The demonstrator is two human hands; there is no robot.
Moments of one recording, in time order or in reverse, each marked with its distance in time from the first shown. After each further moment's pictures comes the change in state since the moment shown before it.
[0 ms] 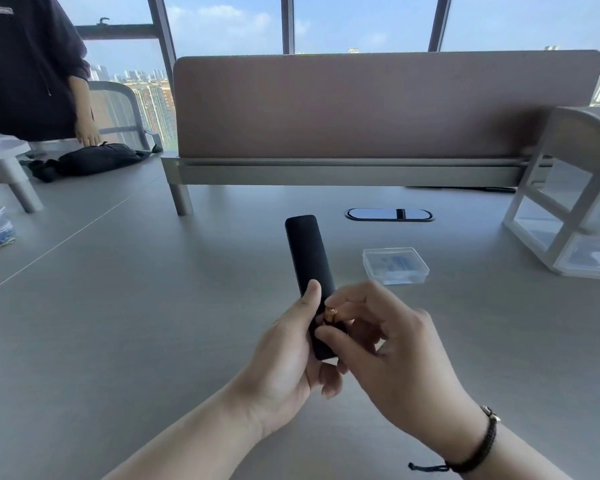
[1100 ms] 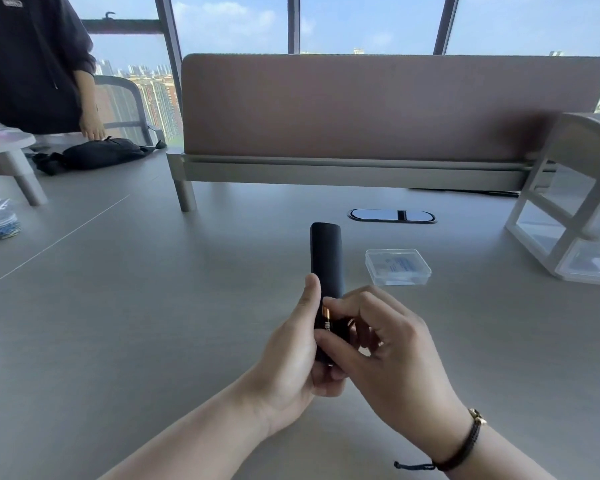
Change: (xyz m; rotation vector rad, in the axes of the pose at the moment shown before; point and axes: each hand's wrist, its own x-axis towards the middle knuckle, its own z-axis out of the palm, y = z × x) left_hand -0.005 0.001 0.004 0.049 0.058 -0.120; right_hand -0.002 0.012 0.010 -0.125 0.052 -0.097
